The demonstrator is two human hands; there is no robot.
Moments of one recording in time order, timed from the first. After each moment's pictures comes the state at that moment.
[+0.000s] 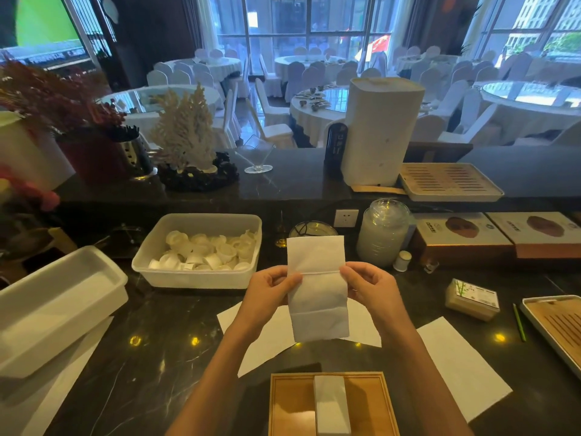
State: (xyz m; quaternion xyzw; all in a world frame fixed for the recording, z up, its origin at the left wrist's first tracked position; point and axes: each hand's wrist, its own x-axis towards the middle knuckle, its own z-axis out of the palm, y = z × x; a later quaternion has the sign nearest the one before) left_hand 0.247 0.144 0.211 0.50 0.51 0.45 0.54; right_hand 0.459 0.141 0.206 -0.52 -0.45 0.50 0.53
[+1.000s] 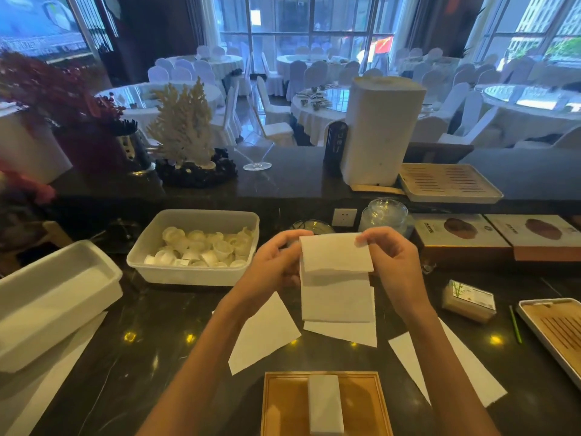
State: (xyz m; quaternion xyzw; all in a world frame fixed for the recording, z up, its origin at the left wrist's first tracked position) left_hand 0.257 0.154 0.259 0.54 0.41 0.43 0.59; right_hand 0.479 0.146 0.261 -0.46 -0.56 0.38 0.57
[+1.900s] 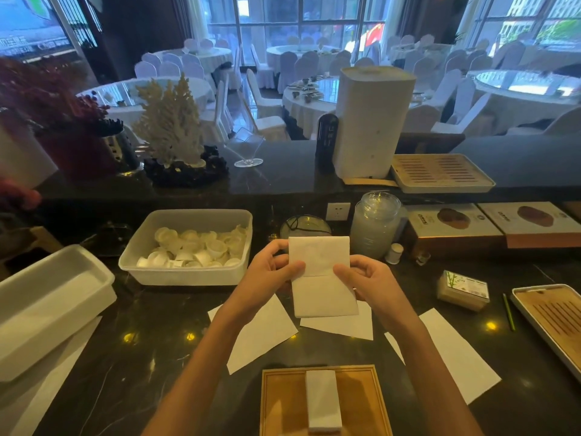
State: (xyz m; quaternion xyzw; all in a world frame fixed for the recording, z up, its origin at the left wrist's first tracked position) left_hand 0.261 0.159 0.240 0.55 0.47 0.40 0.56; right_hand 0.482 0.146 0.213 -0.52 -0.51 0.50 0.46
